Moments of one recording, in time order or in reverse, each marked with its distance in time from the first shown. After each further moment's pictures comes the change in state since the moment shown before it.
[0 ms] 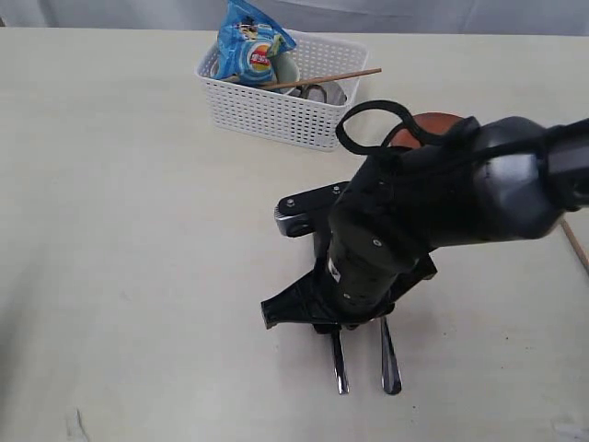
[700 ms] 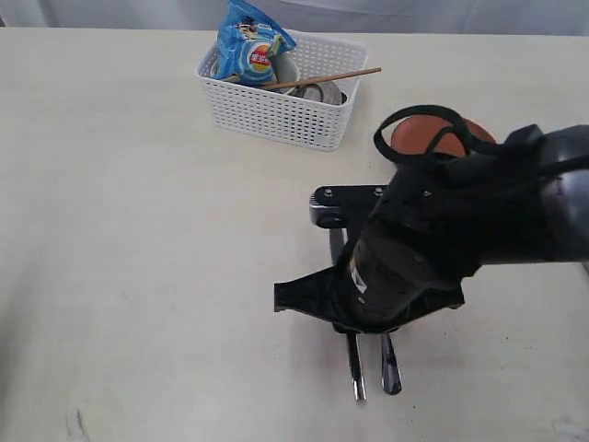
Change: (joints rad) left arm 0.000 0.000 0.000 0.000 0.000 0.000; right arm 0.007 -0.100 0.084 -0.006 -0.034 0.279
